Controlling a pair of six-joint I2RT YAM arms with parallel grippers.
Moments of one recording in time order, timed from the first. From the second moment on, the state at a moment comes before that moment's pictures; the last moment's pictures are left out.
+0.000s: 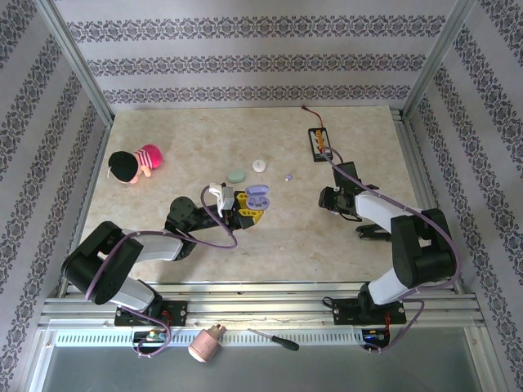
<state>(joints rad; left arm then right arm) -0.54 1.48 0.41 1.29 0.79 -0.24 0.21 1.54 0.79 -0.34 0.03 0.44</state>
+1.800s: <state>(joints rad) -0.50 1.44 0.37 1.29 0.79 -0.24 0.44 1.93 1.18 -0.90 0.53 0.31</state>
